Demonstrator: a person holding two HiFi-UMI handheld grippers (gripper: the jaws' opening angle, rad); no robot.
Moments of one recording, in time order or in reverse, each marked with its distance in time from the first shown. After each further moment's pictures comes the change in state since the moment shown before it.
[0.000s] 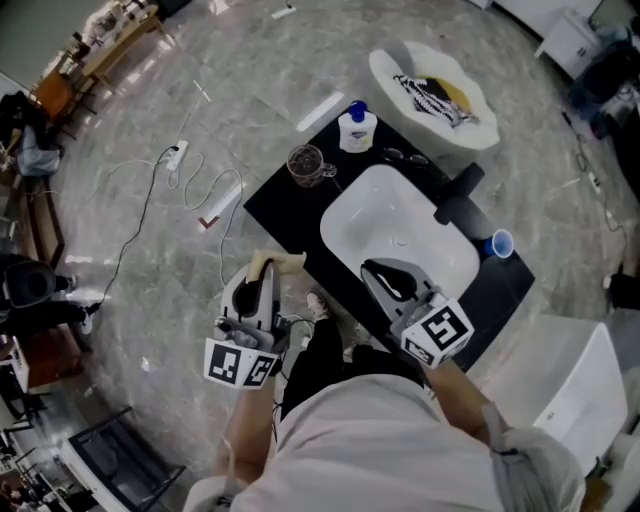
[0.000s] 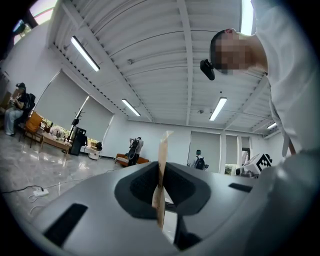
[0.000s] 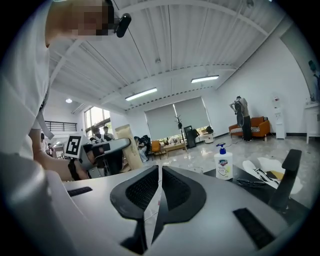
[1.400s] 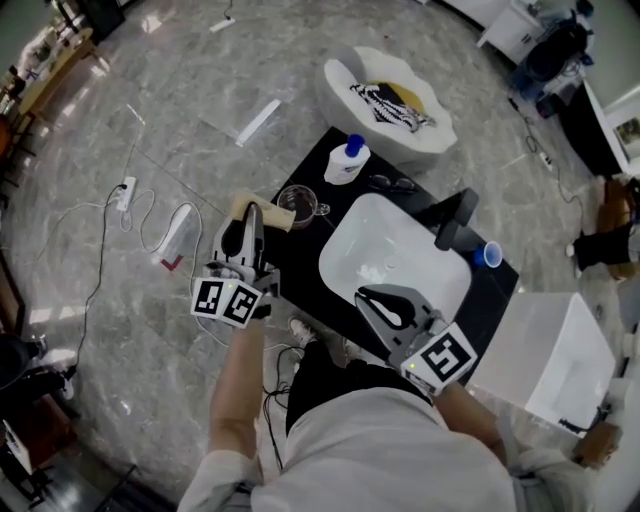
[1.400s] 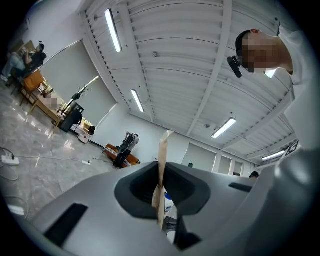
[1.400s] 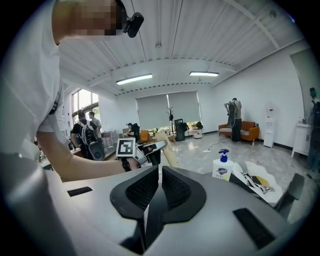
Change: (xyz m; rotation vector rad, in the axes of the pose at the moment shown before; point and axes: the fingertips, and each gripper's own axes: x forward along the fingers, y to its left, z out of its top) left arm 0.165 0.173 -0.047 -0.276 -0.042 -0.116; right arm 0.088 -0.003 0.031 -0.069 0.120 -0.165
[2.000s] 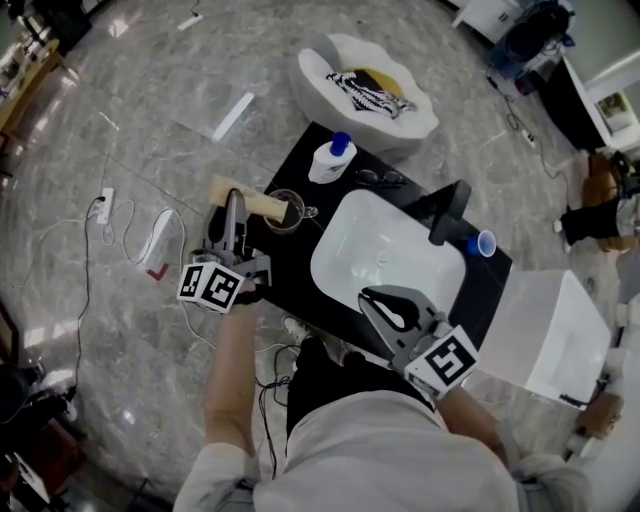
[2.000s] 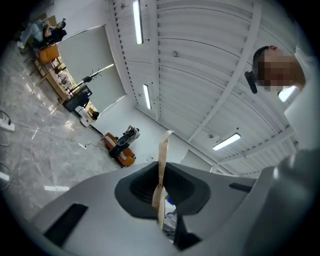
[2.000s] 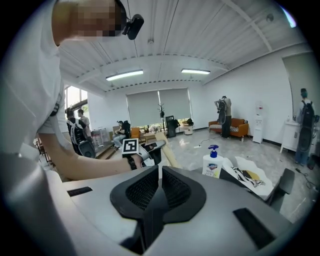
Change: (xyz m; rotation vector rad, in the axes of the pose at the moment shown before) left arm 0.046 0.048 -0.026 -0.210 0.003 -0.027; right arm 0.004 -0.022 -0.005 0.042 0.044 -0.111
